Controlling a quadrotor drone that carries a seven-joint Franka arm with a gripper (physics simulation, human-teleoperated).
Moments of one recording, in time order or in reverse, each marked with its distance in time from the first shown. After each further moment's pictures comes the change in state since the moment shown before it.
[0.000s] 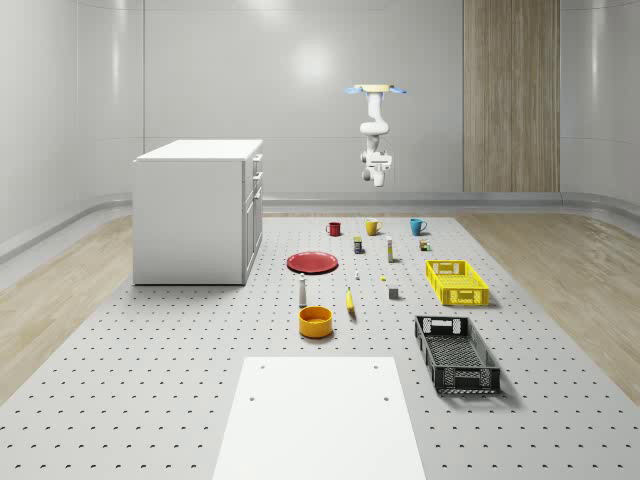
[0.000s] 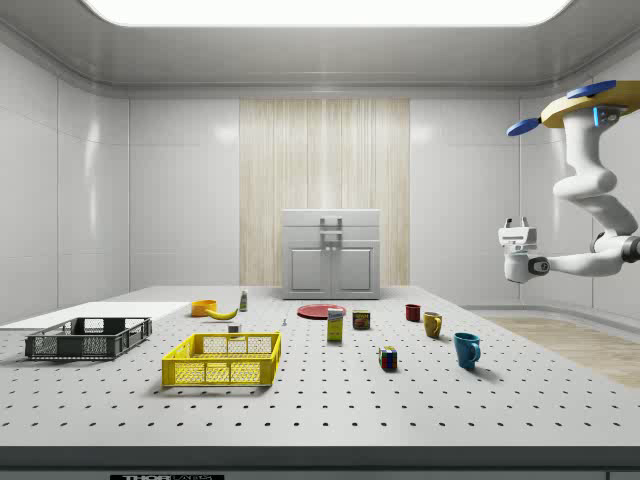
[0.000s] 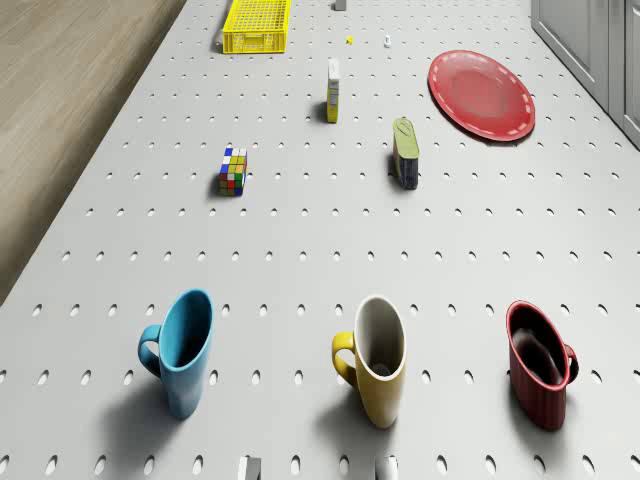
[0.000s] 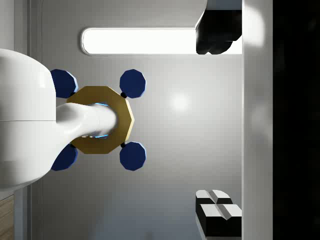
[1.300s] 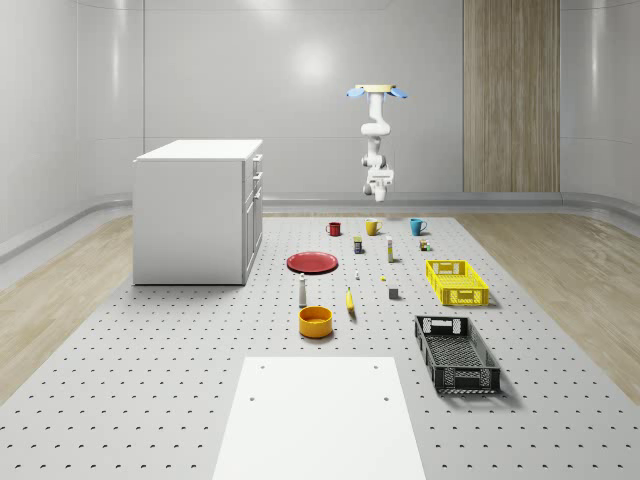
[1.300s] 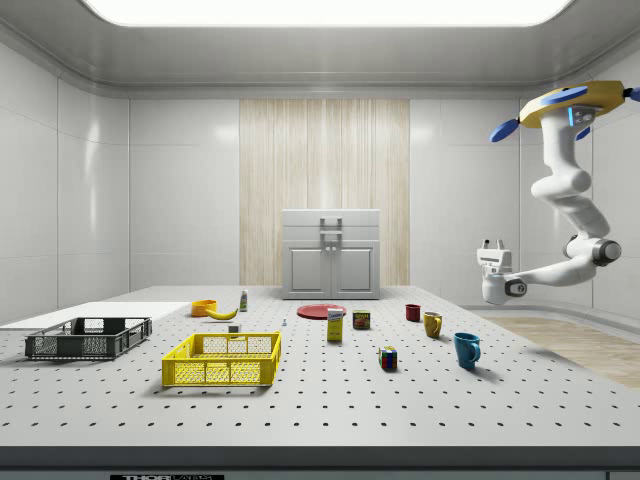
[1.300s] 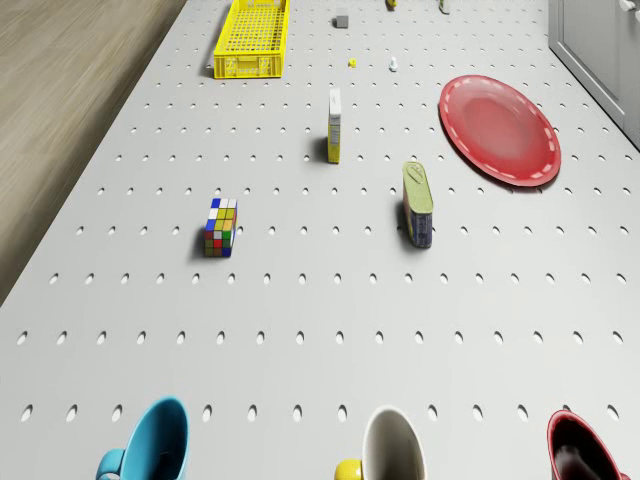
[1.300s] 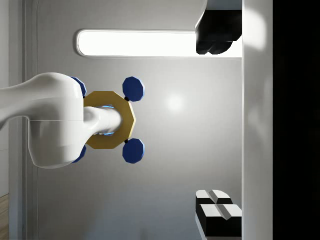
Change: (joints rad) arm -0.007 0.085 0.004 0.296 0.002 -0.190 -0.003
